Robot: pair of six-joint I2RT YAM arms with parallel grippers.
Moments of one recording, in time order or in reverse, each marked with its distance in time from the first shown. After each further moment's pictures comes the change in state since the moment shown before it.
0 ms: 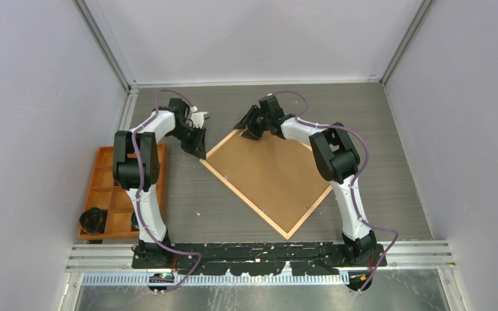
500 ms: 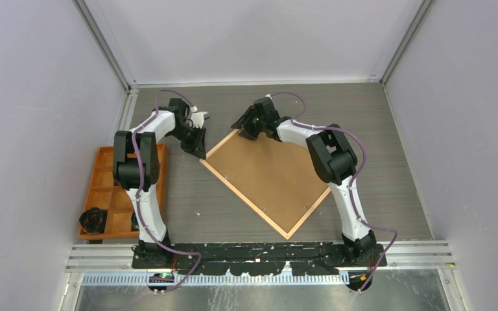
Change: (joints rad) left arm 0.000 0.000 0.000 0.000 0.001 0.003; right arm 0.034 0.002 -0.001 0.034 0.112 0.055
